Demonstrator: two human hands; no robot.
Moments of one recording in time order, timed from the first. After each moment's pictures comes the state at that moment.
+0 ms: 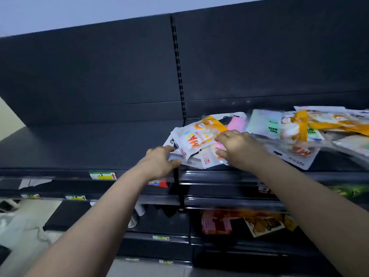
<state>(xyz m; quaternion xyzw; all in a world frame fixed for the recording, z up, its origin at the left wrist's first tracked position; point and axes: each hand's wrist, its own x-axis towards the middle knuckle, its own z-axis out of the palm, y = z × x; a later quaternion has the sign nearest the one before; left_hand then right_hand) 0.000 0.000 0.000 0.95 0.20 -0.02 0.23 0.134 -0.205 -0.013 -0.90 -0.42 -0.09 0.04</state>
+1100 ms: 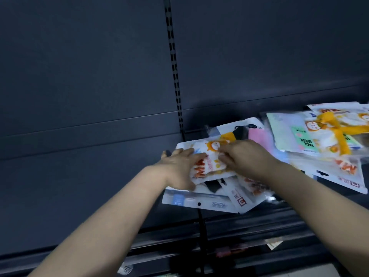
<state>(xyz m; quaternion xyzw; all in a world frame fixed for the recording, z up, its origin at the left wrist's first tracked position) 0.153 0.099 -0.025 0.98 -0.08 -0.19 0.03 0.213 -0.106 -0.030 -0.94 -0.35 -0.03 0.02</state>
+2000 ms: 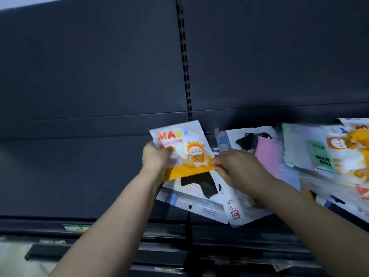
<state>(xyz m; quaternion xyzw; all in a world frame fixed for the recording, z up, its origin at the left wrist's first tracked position) 0.159 0.101 -0.034 0.65 0.40 0.18 0.62 0.220 -0.106 -0.041 -0.88 -0.45 -0.04 0.12</state>
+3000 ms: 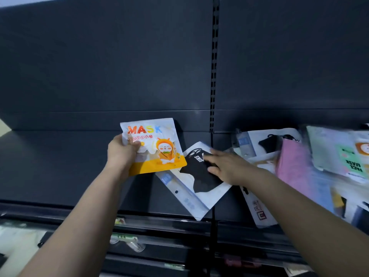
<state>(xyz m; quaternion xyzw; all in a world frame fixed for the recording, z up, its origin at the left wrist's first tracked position) 0.088 0.212 -0.018 0.67 0.40 0.26 0.57 0.210 -0.024 -0.044 -0.90 -0.40 0.14 0.02</state>
